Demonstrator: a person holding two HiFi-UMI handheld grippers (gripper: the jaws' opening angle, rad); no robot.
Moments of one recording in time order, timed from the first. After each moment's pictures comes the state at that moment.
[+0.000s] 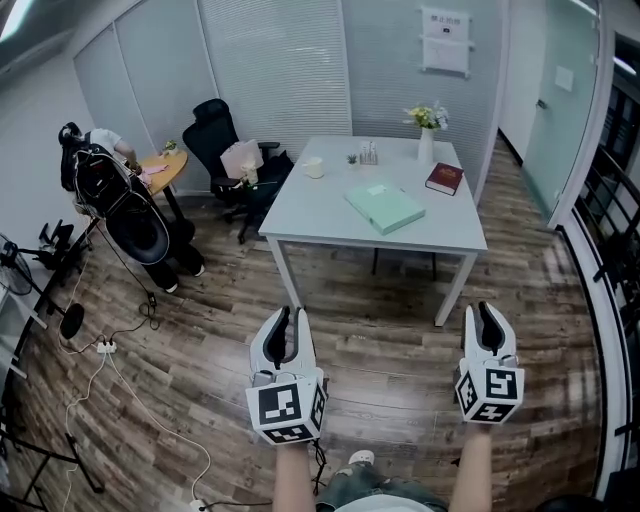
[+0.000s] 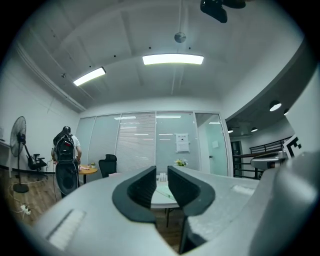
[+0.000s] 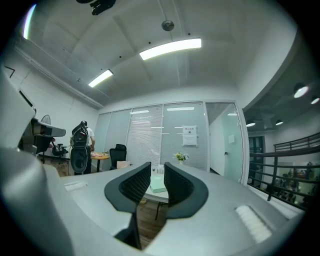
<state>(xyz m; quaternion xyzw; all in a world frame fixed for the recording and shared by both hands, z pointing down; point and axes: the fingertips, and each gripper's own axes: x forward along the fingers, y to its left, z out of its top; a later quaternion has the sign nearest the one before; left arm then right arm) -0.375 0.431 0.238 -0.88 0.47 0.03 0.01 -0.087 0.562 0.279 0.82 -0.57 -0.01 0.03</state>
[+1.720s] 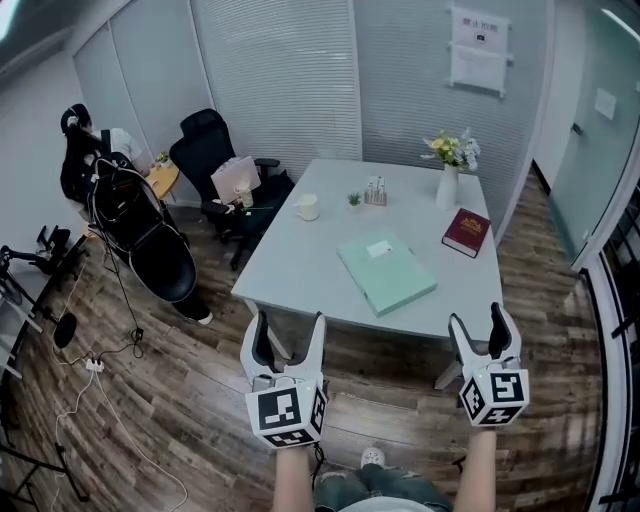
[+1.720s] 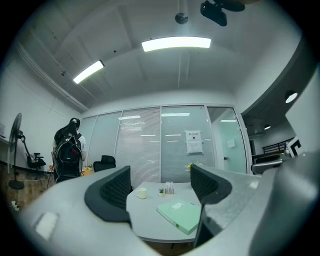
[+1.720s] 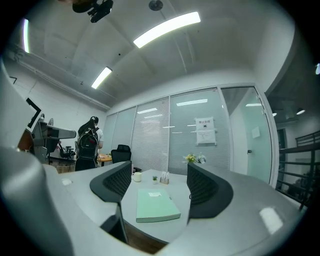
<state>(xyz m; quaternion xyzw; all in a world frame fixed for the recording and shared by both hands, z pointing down) -0.168 0.149 0.238 -0.86 0.51 0.04 0.01 0.125 0.253 0.283 0.76 -0.65 -0.01 0.02</state>
